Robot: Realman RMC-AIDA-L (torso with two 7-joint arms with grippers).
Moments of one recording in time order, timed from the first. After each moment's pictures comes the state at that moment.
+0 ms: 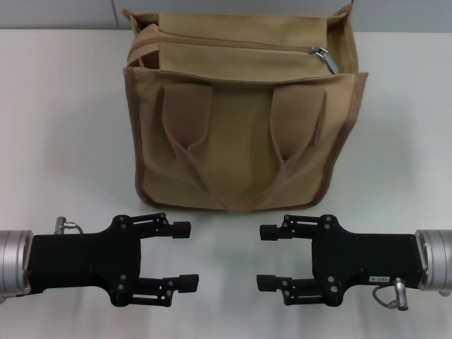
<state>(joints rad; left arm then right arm) -0.41 -2.06 0.65 0.48 2.10 1.85 -1.06 0.47 2.08 -1.08 -0.32 -1.71 -1.63 0.94</state>
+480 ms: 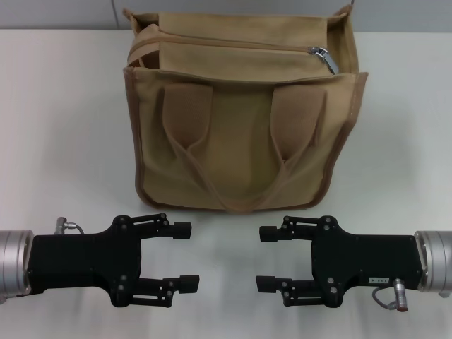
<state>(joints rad) -0.41 -2.06 0.65 0.48 2.10 1.85 -1.07 0.47 2.08 -1.08 -0.31 -1.71 -1.63 0.94</state>
